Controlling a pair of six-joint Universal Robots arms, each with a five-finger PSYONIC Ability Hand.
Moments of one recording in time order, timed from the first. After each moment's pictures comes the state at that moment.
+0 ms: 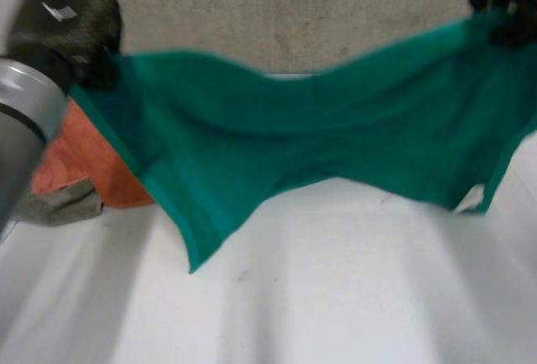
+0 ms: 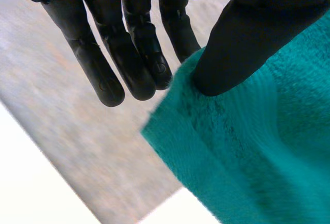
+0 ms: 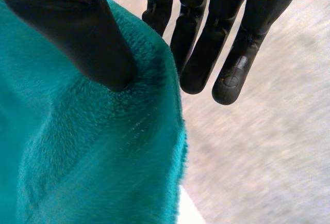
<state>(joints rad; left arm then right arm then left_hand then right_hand) 4.33 -1.62 -1.43 3.16 -1.64 3.47 1.65 -1.28 0.76 0.67 1.15 2.50 1.15 1.20 1.19 1.20 0.98 0.99 1.17 1.19 1.19 0.99</state>
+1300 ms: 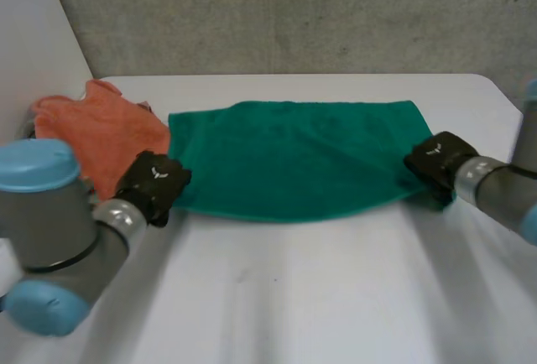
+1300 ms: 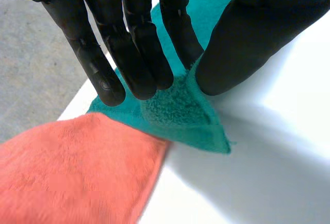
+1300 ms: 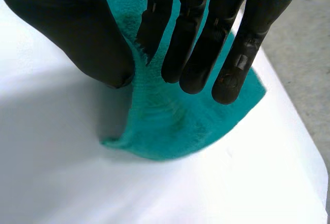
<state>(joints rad) 4.33 -1.89 -1.75 3.29 -1.51 3.78 1.73 -1.02 1.34 0.21 1.35 2.26 1.15 1.20 1.19 1.20 0.98 0.99 1.17 1.19 1.19 0.99</state>
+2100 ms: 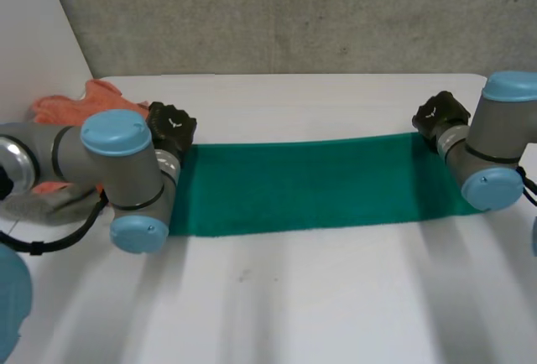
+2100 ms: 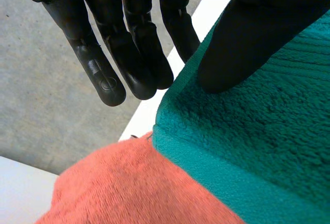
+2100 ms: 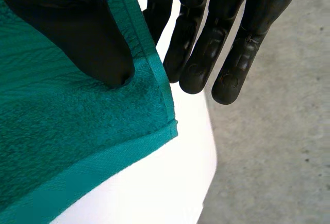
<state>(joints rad) 4.25 -2.37 -1.16 3.44 -1.77 3.88 1.77 -0.57 0.75 0.04 1.53 2.06 1.15 1.20 1.19 1.20 0.98 0.99 1.17 1.19 1.19 0.99</state>
